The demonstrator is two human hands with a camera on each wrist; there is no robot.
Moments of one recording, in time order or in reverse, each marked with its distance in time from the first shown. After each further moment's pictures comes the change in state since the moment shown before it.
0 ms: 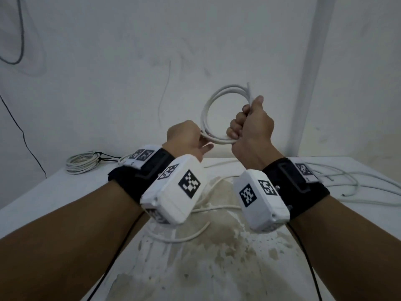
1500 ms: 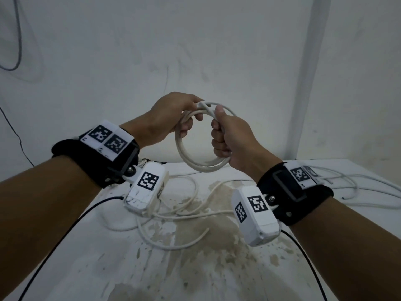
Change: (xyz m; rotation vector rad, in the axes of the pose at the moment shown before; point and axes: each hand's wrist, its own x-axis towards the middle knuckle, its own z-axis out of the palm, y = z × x) left_hand 0.020 0.061 -0.028 0.789 -0.550 0.584; right_hand -0.005 0.006 -0.001 -0.548 -0.398 0.101
